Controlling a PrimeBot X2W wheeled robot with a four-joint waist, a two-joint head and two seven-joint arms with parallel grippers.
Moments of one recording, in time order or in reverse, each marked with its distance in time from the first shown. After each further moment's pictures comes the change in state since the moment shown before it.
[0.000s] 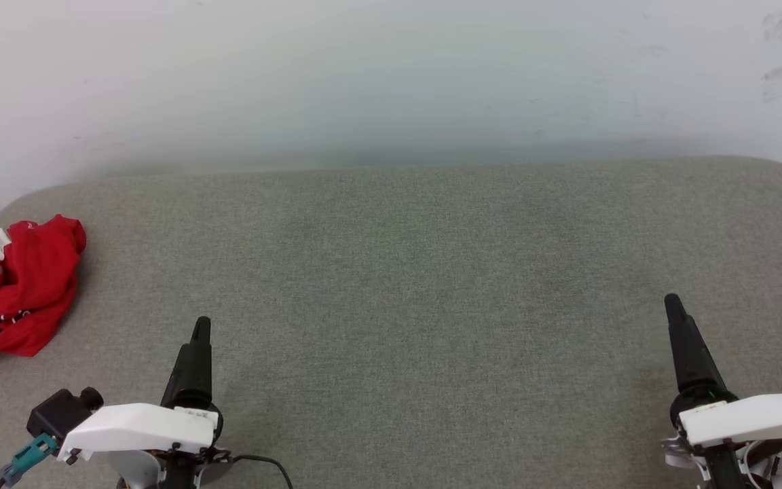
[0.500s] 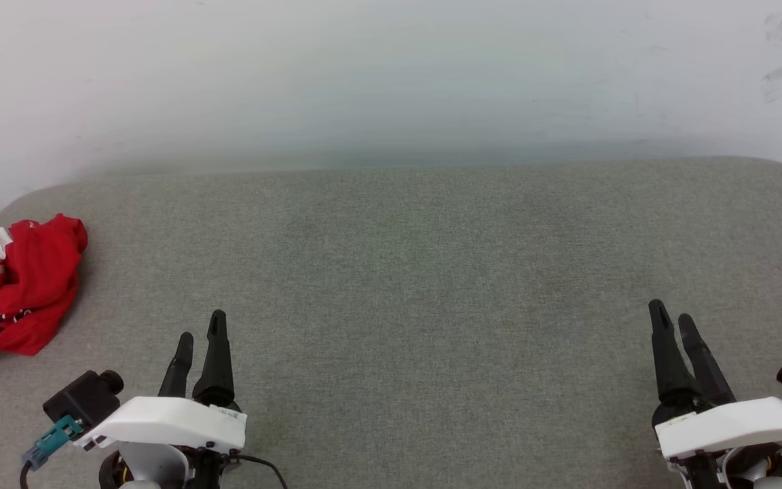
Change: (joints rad) left arm 0.005 0.011 -0.065 -0.045 0.285 0.058 -0.053; right arm 0.021 0.000 0.031 -0.023 -0.280 0.000 -0.053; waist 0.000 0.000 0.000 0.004
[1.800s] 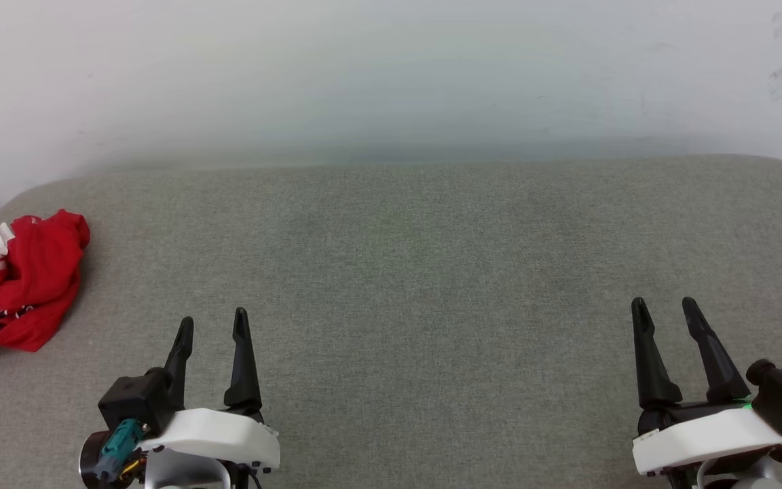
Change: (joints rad) left arm 0.028 0.059 -0.140 -0.069 0.435 0.116 -0.109; right arm 0.029 0.000 0.033 -0.073 -0.469 0.000 -0.107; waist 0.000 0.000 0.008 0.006
